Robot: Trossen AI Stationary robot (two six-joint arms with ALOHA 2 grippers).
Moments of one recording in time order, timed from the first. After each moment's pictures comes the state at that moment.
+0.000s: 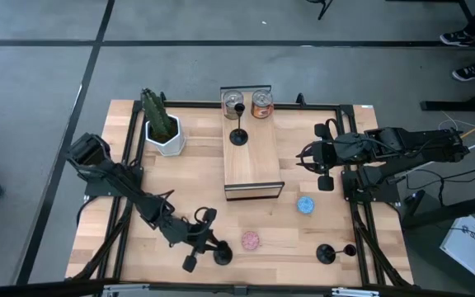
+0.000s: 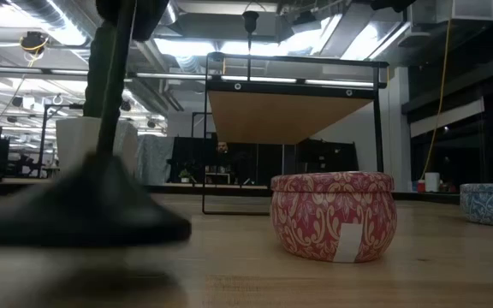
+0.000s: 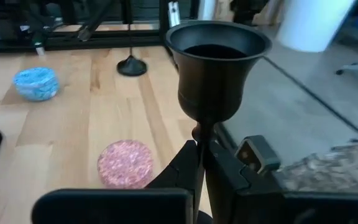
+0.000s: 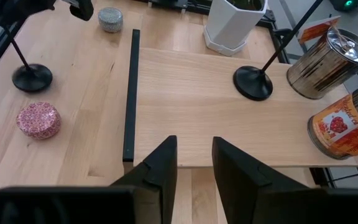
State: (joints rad) left arm -0.64 1.61 0.81 0.47 -0.29 -0.22; right arm 0.20 0.97 1.13 -0.83 0.25 -0.05
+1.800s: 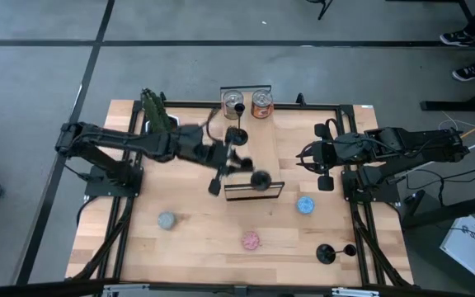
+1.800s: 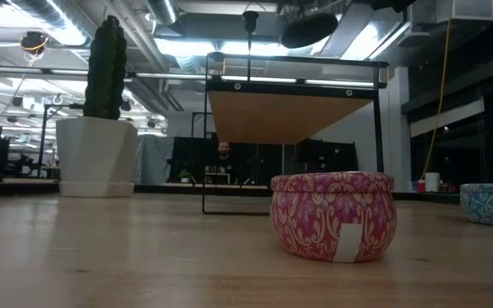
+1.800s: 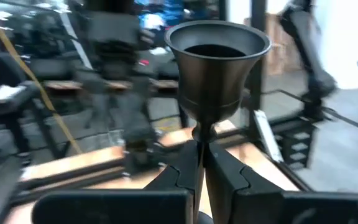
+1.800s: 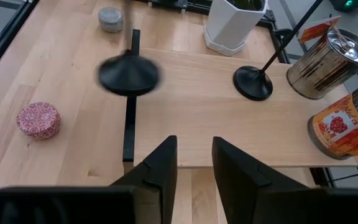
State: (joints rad) left arm -0.02 1.41 1.17 0.17 0.18 0.14; right arm 0.20 0.97 1.13 -0.83 0.25 -0.05
